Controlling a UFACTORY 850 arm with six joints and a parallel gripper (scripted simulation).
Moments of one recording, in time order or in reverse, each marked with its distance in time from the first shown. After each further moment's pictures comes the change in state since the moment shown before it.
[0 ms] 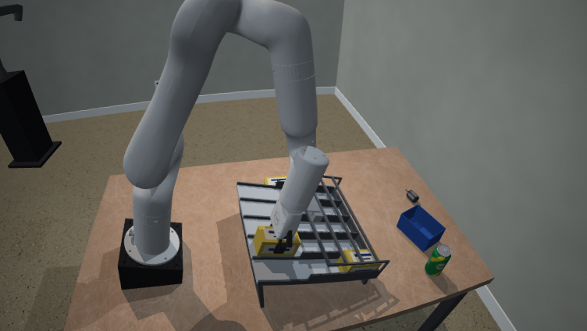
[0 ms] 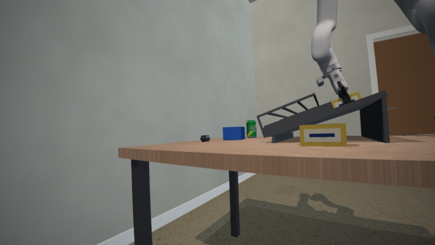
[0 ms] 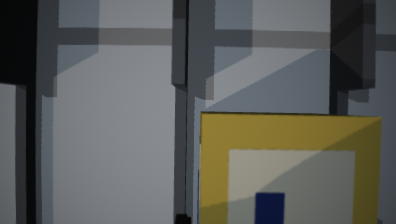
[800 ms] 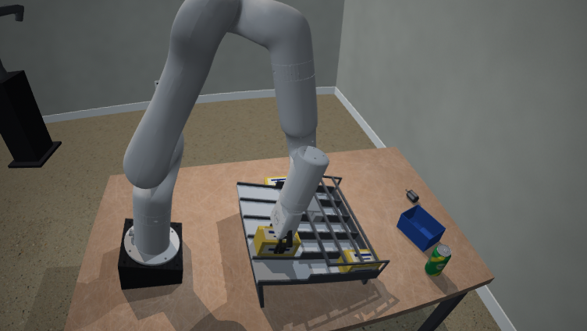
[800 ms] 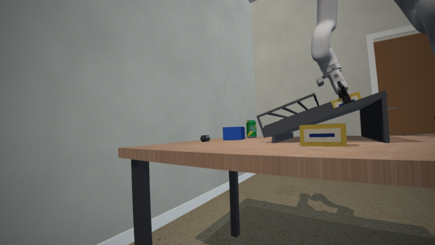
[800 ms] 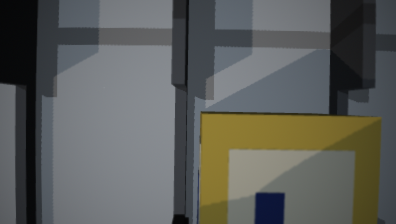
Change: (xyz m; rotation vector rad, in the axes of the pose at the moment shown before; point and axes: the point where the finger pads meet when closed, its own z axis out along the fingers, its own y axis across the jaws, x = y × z) arm 0.000 0.000 0.000 0.000 0.000 0.000
